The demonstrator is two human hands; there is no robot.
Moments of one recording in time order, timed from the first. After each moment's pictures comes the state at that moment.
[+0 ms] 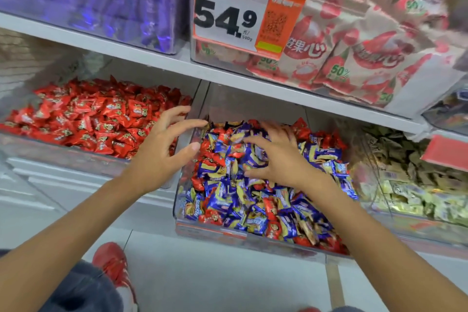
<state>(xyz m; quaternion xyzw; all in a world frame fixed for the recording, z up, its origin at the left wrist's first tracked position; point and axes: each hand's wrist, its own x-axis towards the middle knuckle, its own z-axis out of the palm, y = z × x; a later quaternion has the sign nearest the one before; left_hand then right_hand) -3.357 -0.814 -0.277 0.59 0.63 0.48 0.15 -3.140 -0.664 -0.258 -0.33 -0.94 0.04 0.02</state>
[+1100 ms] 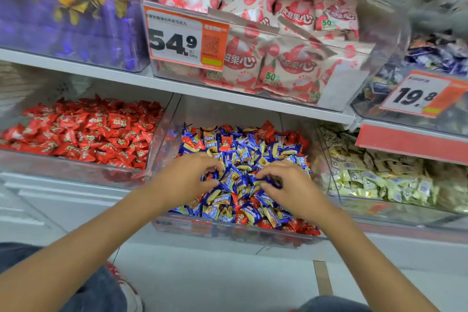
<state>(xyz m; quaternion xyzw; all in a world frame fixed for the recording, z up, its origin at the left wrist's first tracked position) -3.267 -0.804 -0.248 0.70 0.67 0.21 0.15 -3.038 -0.709 -0.235 -0.34 -0.91 0.17 0.13</state>
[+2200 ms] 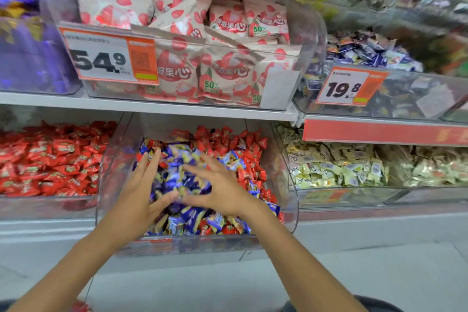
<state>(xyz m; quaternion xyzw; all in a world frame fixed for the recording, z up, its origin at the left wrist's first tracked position) -3.267 -0.810 -0.287 0.61 0.69 0.36 0.19 -3.084 -0.711 -0.258 -0.35 -0.88 0.29 0.08</state>
